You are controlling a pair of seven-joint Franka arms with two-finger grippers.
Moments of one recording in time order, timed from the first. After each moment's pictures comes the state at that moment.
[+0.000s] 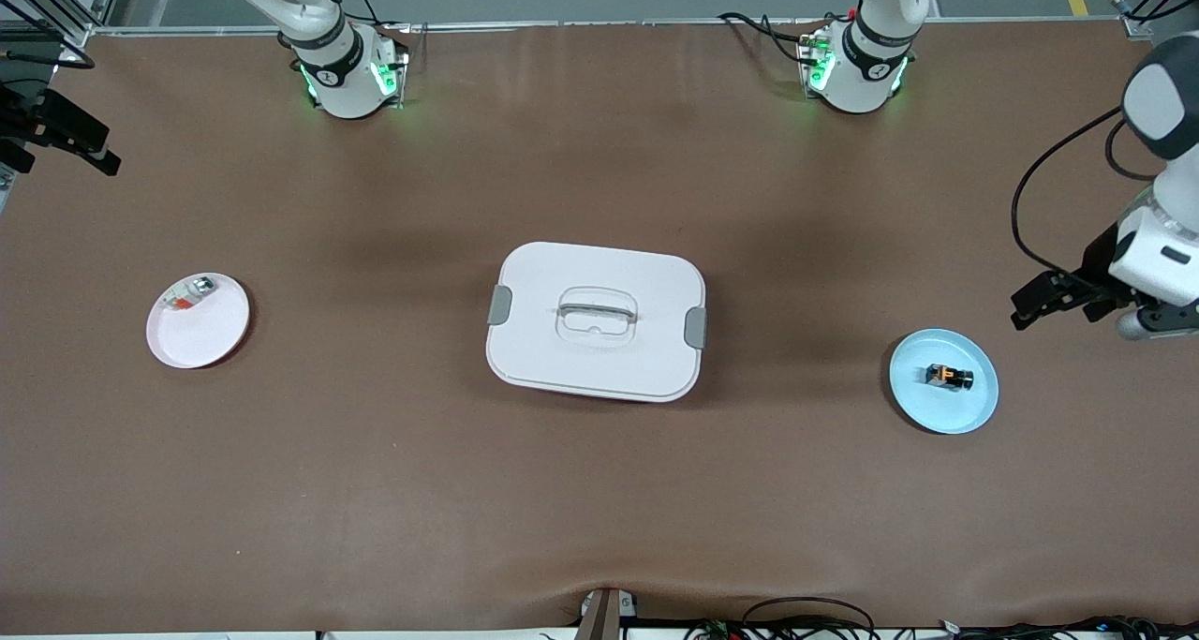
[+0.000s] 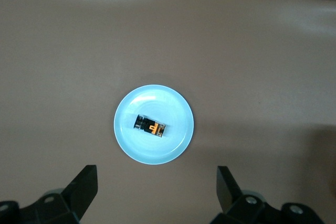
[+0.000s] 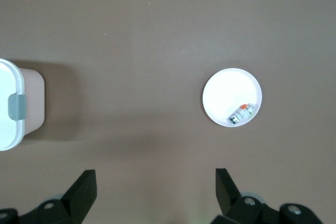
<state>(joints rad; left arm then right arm) 0.07 0.04 -0.03 -1.84 0.00 2.07 -0.07 -0.01 -0.13 -0.03 -1.59 0.01 1.49 0.01</state>
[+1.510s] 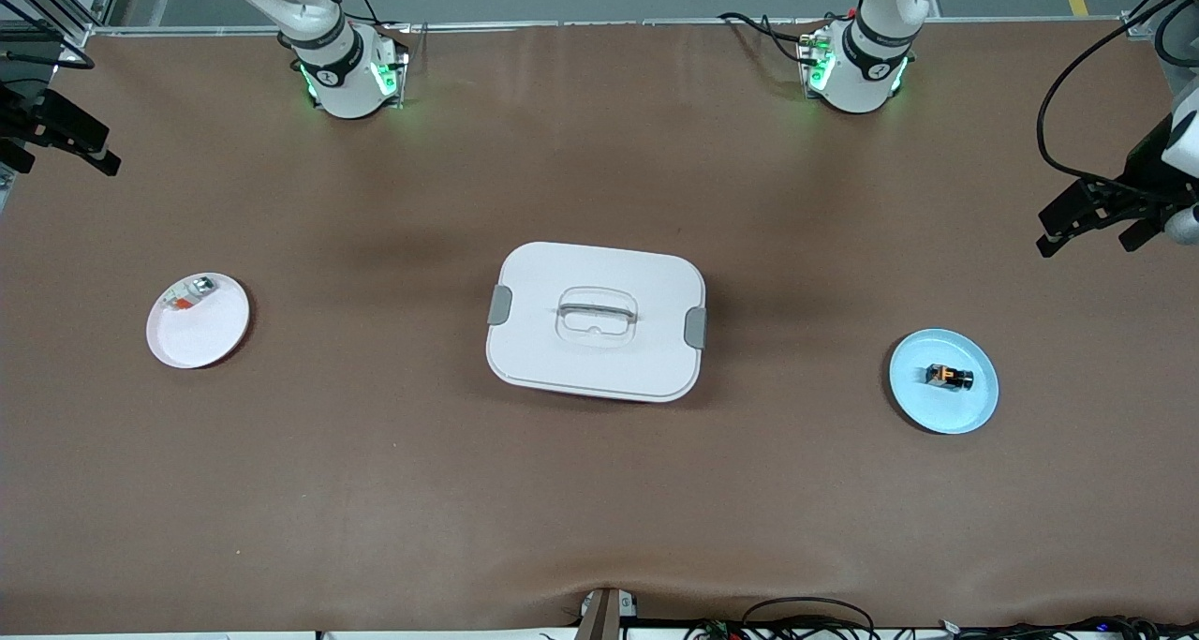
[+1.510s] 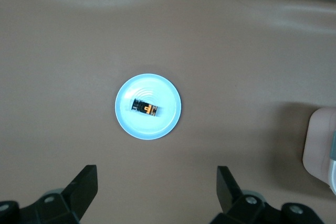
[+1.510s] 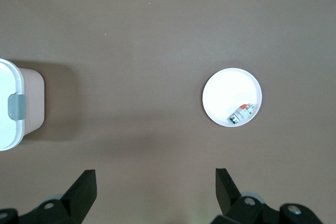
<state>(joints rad) -0.04 -0.08 0.04 -1.77 0.00 1.88 -0.07 -0.01 -0.13 -0.03 -1.59 0.01 1.49 0.01</state>
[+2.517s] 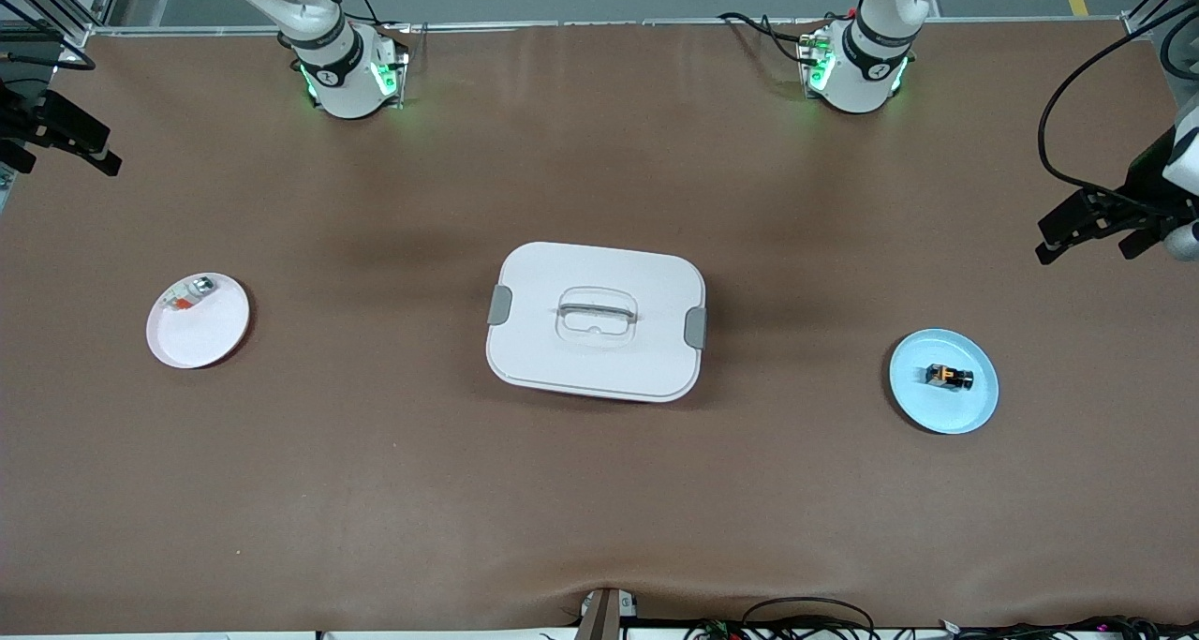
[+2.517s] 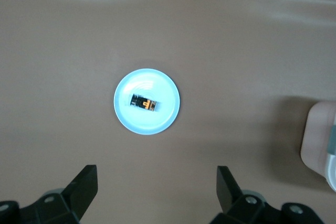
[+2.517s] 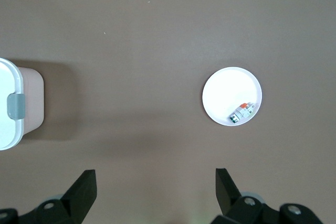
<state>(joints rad) -0.06 -0.03 0.05 -1.67 0.00 1.79 -0.07 -0.01 -0.13 -0.03 -1.59 0.01 1.49 0.01</state>
